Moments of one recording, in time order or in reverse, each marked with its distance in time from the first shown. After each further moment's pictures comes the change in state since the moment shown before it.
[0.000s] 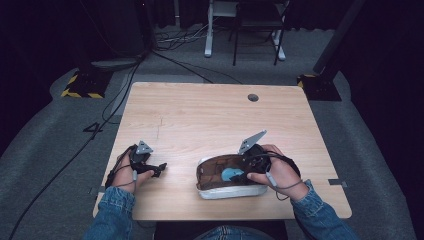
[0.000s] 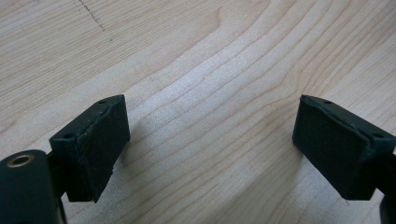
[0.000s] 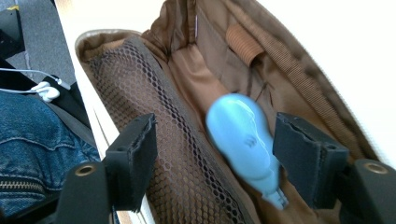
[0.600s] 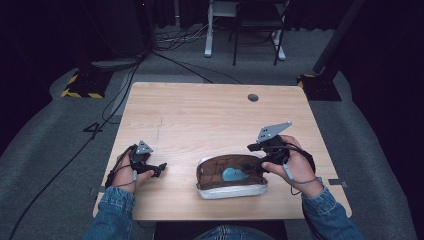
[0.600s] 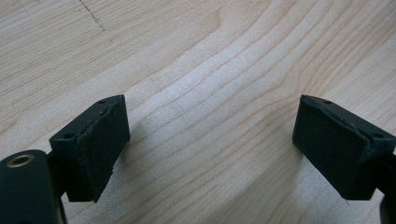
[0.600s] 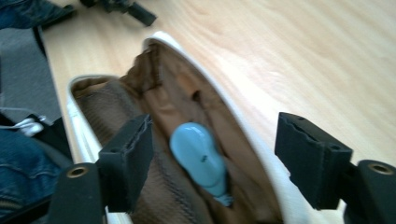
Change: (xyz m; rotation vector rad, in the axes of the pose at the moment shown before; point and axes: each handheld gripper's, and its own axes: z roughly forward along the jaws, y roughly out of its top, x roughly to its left) left arm 0.000 0.000 0.000 -0.001 0.000 0.001; right arm -0.015 -0.008 -0.047 -0.192 -0.108 0.006
